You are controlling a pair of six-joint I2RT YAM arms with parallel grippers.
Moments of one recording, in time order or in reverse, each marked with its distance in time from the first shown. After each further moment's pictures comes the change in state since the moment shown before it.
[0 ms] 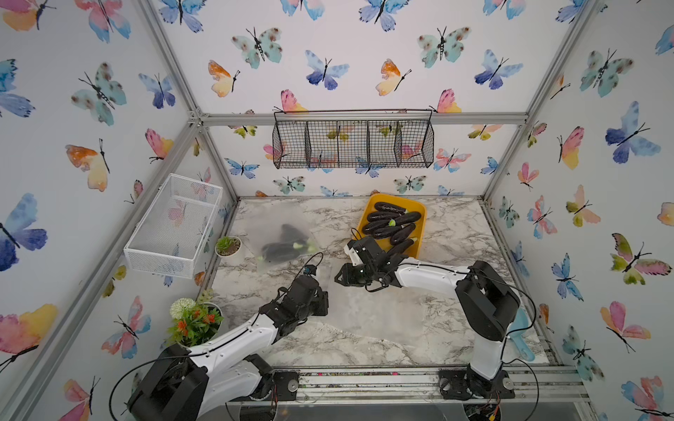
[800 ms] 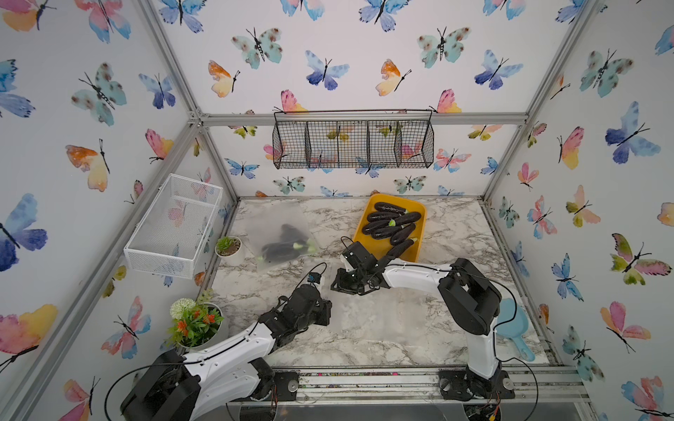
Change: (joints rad) left arm -0.079 -0.060 -0.064 0.053 0.012 0.003; right arm 0.032 0.103 0.064 -0.073 0.010 0.132
